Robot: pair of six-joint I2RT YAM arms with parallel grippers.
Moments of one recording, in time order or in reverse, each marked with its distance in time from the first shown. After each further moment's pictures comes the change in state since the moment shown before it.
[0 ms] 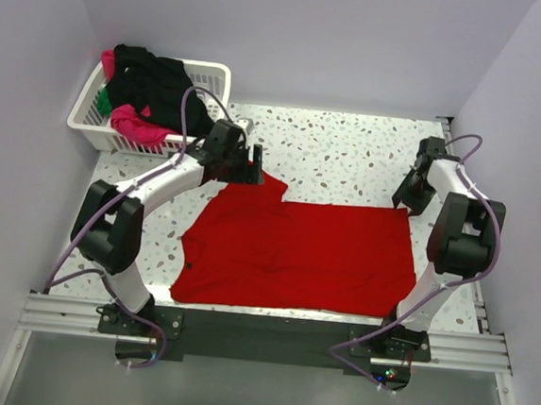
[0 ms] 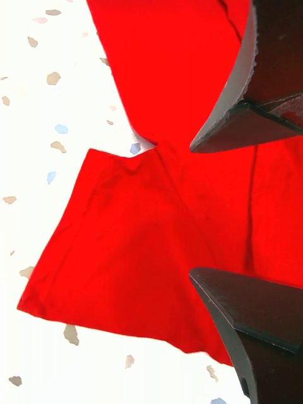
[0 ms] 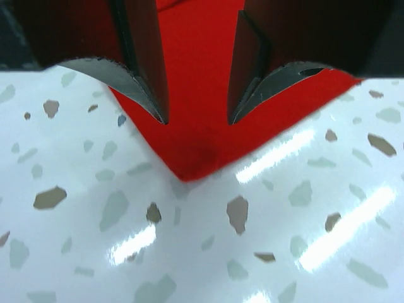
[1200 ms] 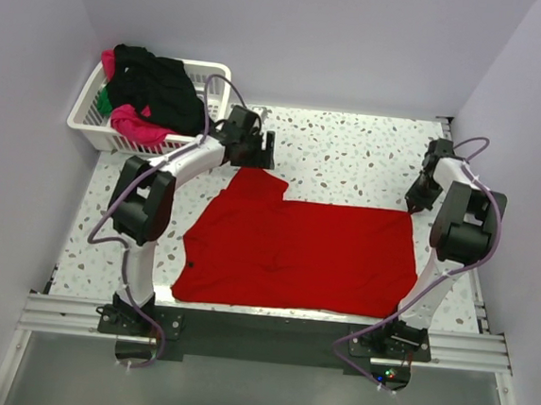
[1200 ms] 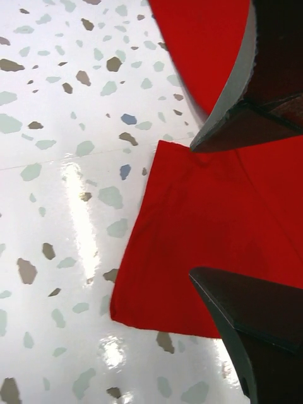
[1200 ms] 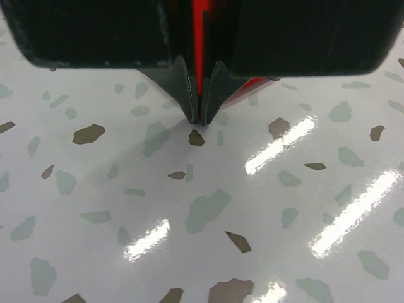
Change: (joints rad) left arm 0.016 0.307 0.302 -0.018 0.006 0.031; right arm -0.068 0.164 0.097 0.060 0.048 -0.029
